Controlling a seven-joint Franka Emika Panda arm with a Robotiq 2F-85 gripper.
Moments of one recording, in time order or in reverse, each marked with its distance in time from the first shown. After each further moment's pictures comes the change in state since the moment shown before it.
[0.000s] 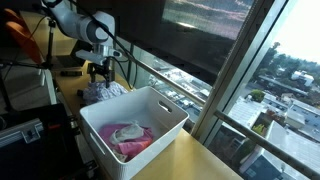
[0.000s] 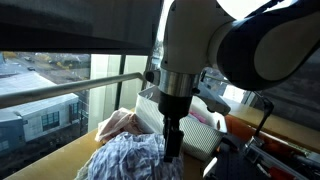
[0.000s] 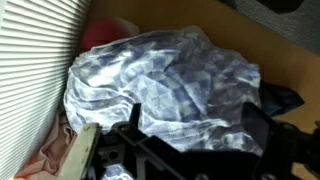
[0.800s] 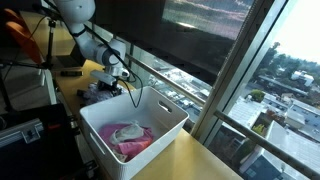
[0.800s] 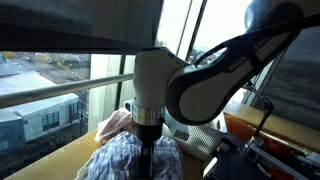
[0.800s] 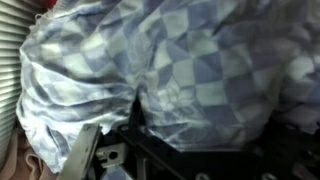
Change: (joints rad) arm -0.007 0.332 -0.039 0.235 0.001 0.039 -0.003
